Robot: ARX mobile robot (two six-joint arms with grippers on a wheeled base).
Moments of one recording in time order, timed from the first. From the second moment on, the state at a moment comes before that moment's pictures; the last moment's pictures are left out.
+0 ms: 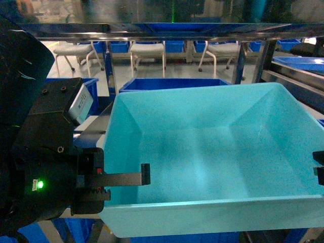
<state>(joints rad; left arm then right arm) -0.51 1.51 0.62 0.10 -0.20 -0.42 0.06 1.60 0.55 0.47 -0.17 -0.05</state>
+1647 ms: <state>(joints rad) -0.39 1.93 0.72 0.29 -0.10 -0.36 0.12 1.97 0.72 0.56 -0.14 -0.07</state>
